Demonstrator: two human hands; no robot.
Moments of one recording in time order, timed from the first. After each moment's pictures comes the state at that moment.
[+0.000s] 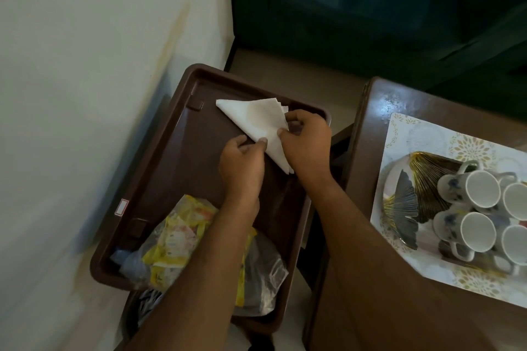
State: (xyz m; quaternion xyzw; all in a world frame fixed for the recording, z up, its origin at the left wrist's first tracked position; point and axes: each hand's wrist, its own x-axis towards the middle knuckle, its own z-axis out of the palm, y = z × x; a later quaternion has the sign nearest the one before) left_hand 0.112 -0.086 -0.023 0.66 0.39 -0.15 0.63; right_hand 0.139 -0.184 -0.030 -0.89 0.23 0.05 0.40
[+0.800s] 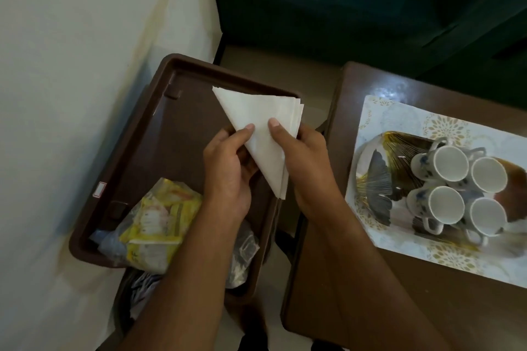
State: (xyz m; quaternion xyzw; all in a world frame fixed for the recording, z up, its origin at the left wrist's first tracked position) left_hand 0.069 -0.109 0.018 0.47 0.35 -0.14 0.80; right_hand 0.063 -0.218 0.021 -0.64 0.30 0.12 0.69
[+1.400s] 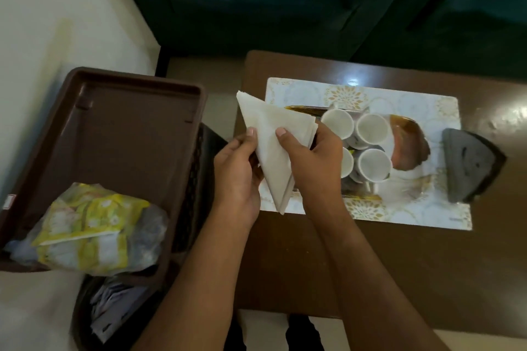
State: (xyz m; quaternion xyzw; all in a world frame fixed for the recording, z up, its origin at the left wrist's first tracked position) left_hand -0.007 -0.266 0.042 0.51 0.32 -0.21 0.77; right_hand -0.030 -0.366 0.049 -0.70 0.32 -0.08 0.63
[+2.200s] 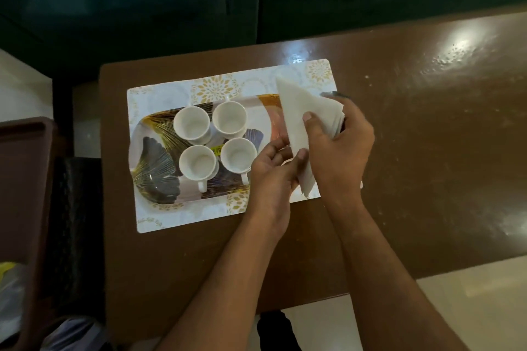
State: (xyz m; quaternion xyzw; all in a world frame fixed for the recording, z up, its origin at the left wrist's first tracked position) left_hand -0.113 -0.507 0.024 0.52 0.17 -0.40 0.74; right_hand -0.129 -0.594 0.055 -0.73 0.41 -0.27 0.48
